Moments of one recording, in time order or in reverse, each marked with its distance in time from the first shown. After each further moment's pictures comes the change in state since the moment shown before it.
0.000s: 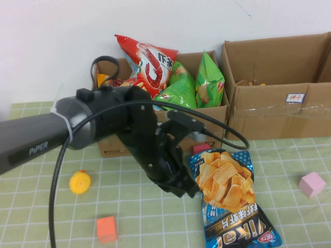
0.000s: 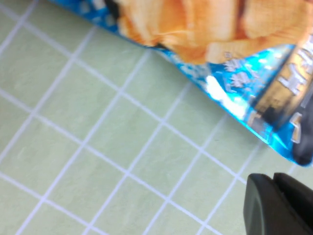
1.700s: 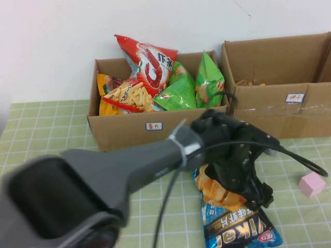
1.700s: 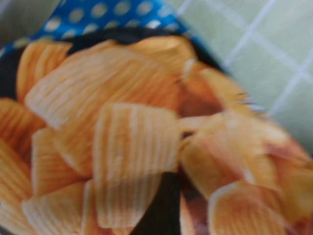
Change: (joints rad) right arm 0.000 0.000 0.000 0.000 0.000 0.000; left arm -0.254 0.366 -0.405 0.269 -0.107 -0.407
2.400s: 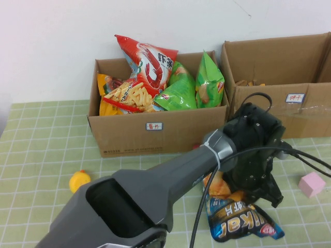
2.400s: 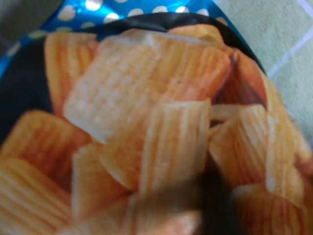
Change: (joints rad) right arm 0.000 0.000 0.000 0.000 0.000 0.000; left arm -0.038 0.311 -0.535 0.121 0.444 -0.117
